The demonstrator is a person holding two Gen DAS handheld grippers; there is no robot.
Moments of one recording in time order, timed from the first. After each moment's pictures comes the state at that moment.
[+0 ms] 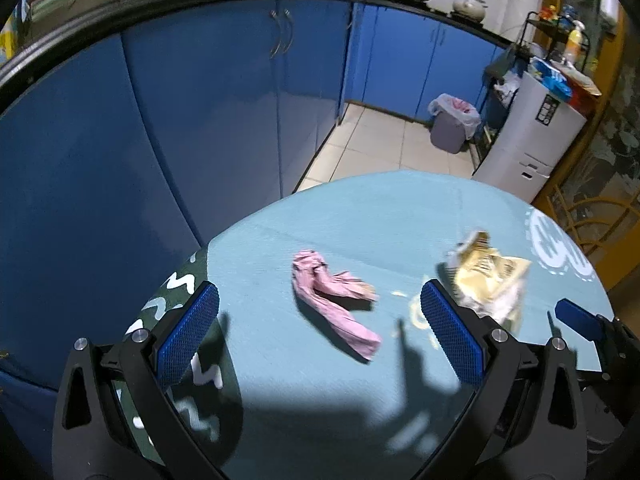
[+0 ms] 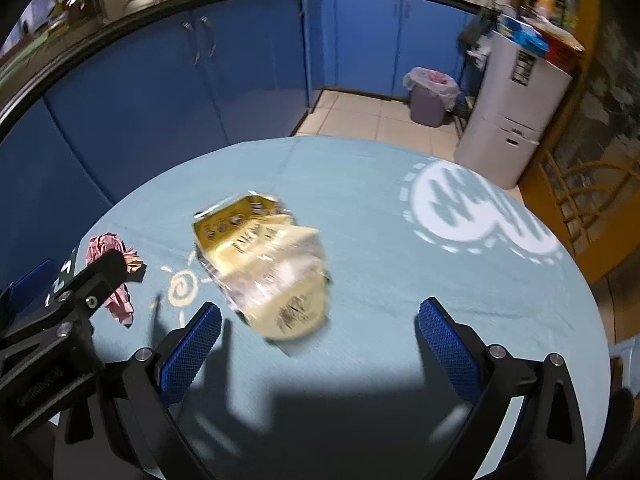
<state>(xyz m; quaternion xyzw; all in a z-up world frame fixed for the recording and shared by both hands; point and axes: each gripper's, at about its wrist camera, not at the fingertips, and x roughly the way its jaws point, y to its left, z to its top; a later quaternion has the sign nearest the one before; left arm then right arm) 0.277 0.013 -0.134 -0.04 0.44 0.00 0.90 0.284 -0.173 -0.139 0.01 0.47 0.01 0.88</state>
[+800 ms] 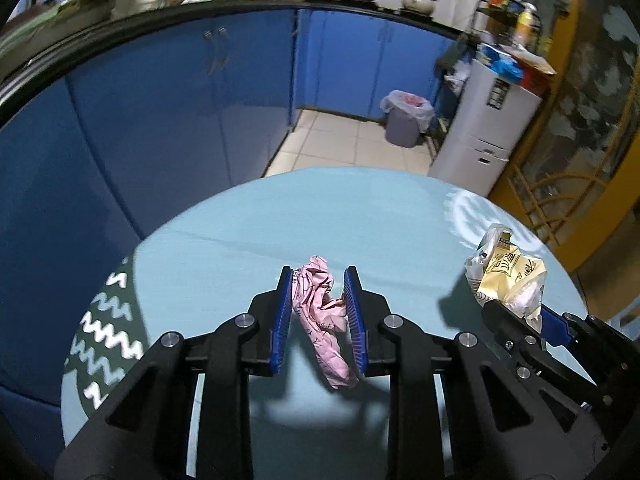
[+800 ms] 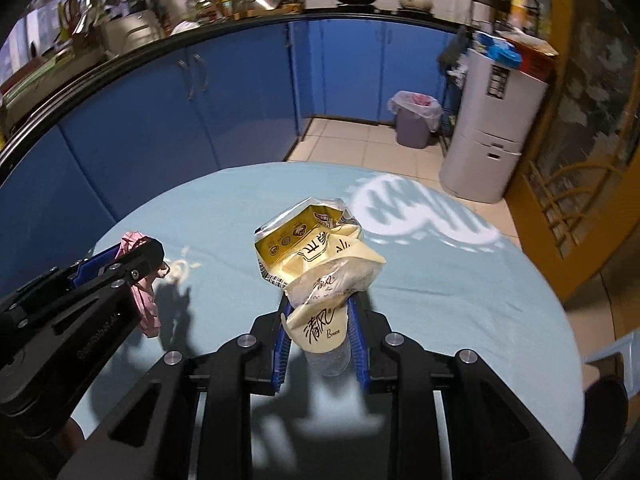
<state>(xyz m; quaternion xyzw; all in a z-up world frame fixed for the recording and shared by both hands) 0.249 -0.053 -0.112 -0.02 0.41 -0.08 0.91 0.225 -0.216 -0.108 0.03 0.42 -0.01 0.91</state>
